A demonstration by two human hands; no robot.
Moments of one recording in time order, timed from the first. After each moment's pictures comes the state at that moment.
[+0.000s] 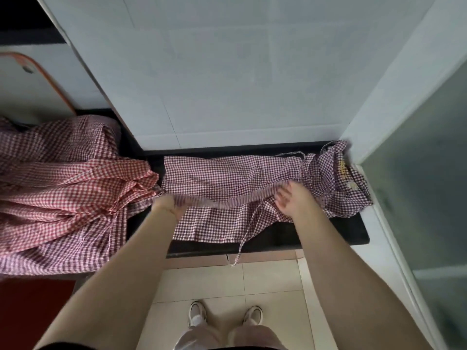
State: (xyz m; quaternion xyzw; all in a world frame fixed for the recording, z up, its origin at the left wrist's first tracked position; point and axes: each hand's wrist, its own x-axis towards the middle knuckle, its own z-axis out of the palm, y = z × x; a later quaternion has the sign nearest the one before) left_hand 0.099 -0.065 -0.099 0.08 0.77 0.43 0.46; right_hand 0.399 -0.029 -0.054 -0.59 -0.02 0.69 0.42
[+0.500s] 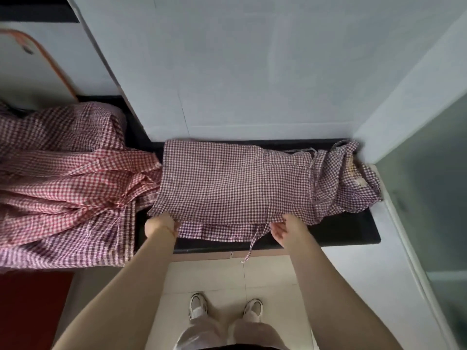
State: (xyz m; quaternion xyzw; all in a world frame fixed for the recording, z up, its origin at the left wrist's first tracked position) left_hand 0.058 -0.131 -0.121 -0.08 0.78 0.42 0.45; right_hand 0.364 -0.089 -0.111 -0.68 0.02 0.65 0.33
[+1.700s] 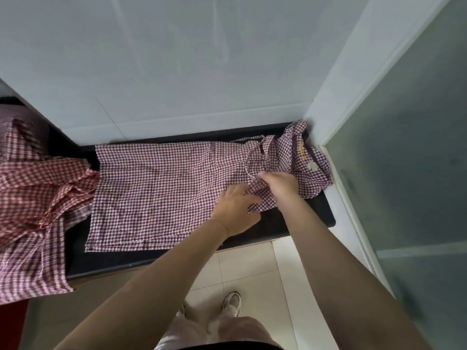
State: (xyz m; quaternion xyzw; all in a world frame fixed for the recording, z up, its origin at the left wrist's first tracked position) left_hand 0.321 -0.068 -0.089 0.78 0.56 0.07 0.27; right_hand 0.462 -0.008 -0.088 -0.76 -0.28 0.49 0.32
